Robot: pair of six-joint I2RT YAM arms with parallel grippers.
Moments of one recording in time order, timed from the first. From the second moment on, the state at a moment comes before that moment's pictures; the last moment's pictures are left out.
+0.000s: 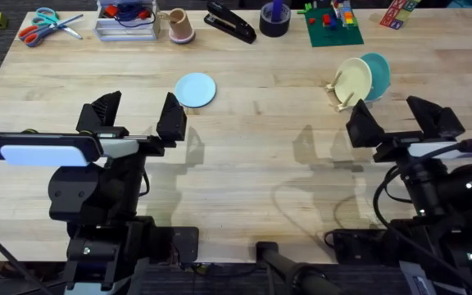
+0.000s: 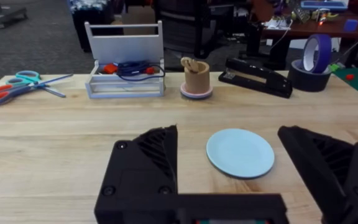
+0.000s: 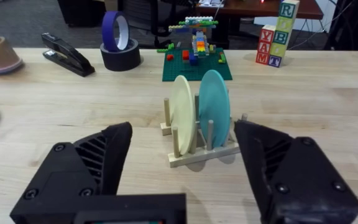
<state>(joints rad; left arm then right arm) 0.00 0.00 0.01 -0.02 0.01 0.00 0.01 0.00 0.01 -0.10 -0.03 0.01</state>
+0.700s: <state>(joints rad) 0.00 0.00 0.03 -0.07 0.01 0.01 0.01 0.00 0.02 -0.12 -0.03 -0.05</state>
